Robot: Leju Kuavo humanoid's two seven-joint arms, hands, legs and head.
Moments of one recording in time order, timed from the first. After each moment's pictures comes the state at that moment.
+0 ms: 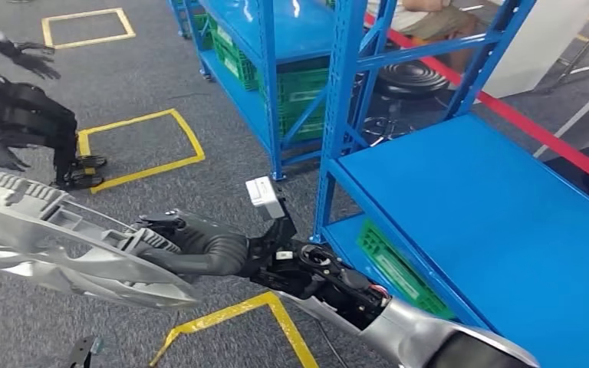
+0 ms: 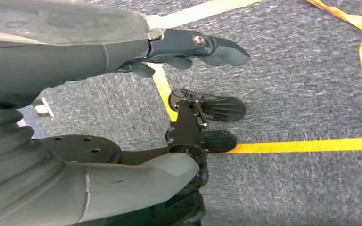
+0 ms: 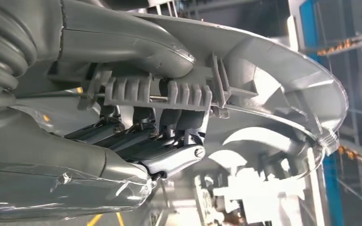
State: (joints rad) left arm -0.08 0.15 -0.39 -0.17 0.66 0.08 -0.02; right arm -0.47 0.26 0.89 -1.02 -0.59 0.65 -0.63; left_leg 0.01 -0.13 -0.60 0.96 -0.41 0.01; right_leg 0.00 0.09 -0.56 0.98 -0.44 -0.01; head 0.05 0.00
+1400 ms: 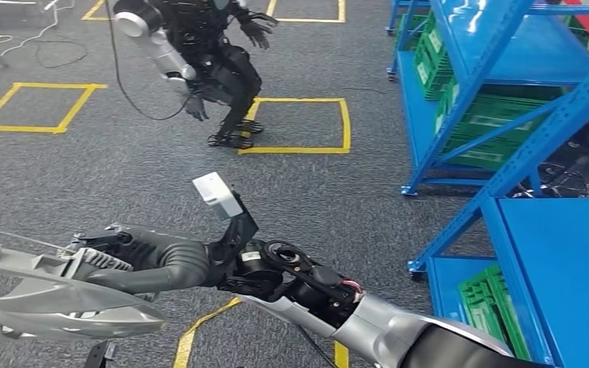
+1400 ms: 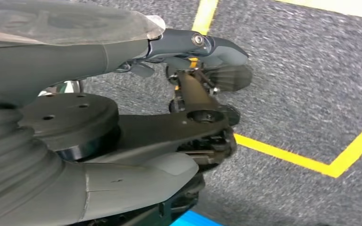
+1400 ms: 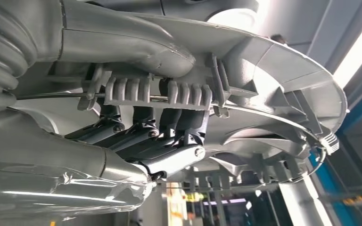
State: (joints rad) left arm -0.07 0.09 -0.39 -0.17 0.71 0.09 -0.02; right arm -0.51 0.34 0.93 -1.01 -0.72 0.74 -0.51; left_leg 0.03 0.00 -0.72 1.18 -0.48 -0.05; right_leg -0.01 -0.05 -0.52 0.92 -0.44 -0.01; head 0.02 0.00
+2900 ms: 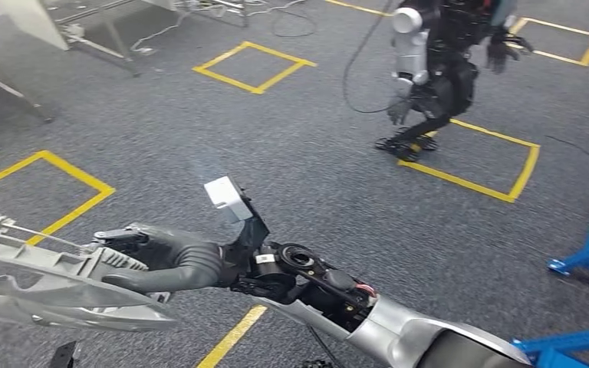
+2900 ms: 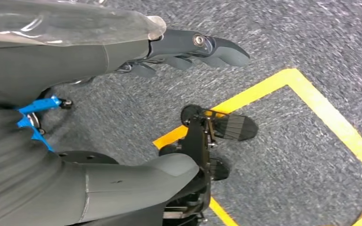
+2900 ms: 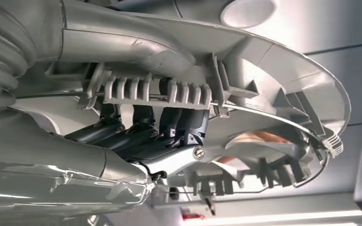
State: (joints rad) left arm -0.07 0.09 -0.39 -0.17 0.71 0.09 -0.02; right arm -0.51 0.34 0.93 -1.01 -0.72 0.74 -0.51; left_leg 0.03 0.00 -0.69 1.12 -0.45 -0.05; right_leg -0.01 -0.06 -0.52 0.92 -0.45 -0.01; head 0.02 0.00
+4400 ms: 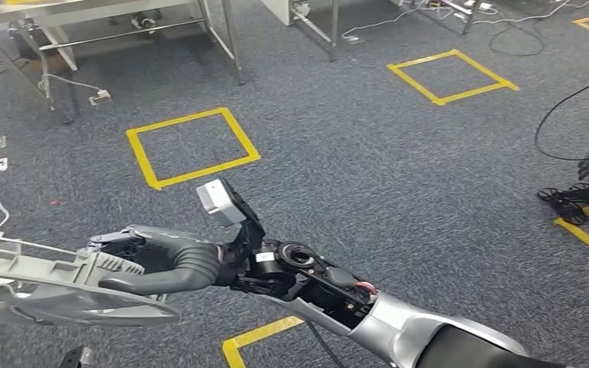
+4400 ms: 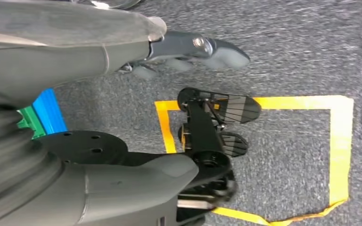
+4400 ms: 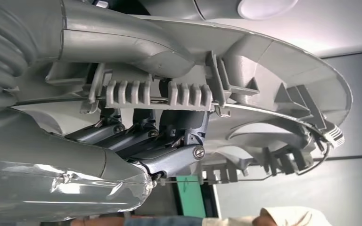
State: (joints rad) left arm -0.07 0.09 -0.39 -0.17 0.71 0.09 -0.02; right arm -0.51 0.34 0.93 -1.01 -0.72 0.74 -0.51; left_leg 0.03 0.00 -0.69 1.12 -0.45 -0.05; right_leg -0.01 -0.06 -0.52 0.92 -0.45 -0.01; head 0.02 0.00
